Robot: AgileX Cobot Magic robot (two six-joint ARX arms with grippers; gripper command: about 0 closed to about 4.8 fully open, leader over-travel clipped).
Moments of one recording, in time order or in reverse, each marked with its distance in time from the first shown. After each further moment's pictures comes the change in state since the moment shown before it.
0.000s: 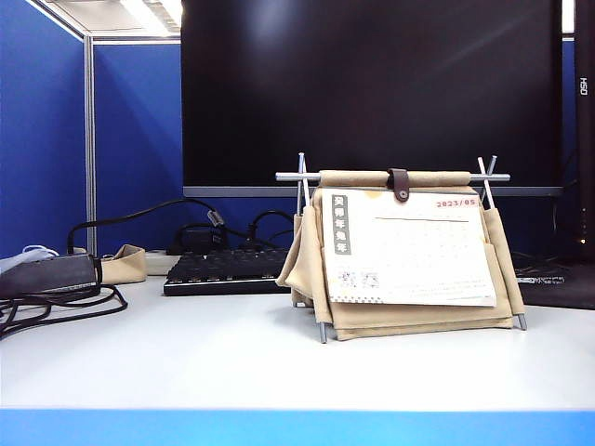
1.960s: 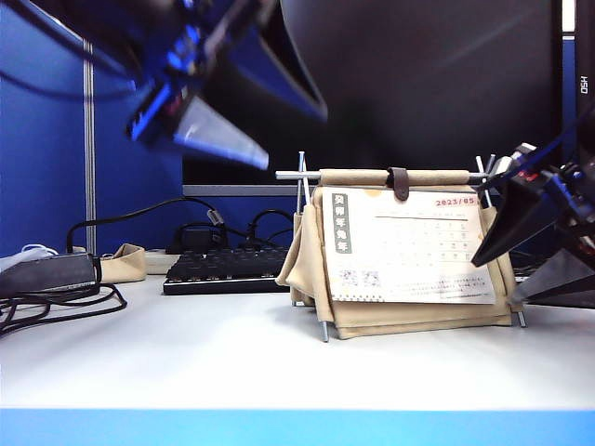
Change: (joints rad) left arm 0.000 1.266 0.366 0.426 0.480 0.111; right arm -0.163 1.706 0.824 -0.138 -0.755 -0.629
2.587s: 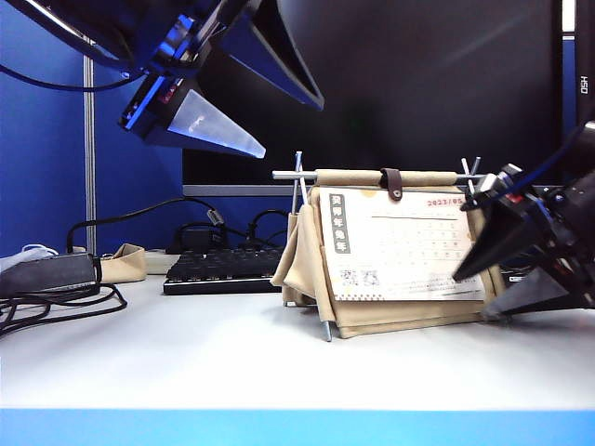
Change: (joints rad) left arm 0.000 -0.021 0.000 -0.019 0.003 0.010; right arm 0.024 0.090 0.000 0.095 -0.068 0.006
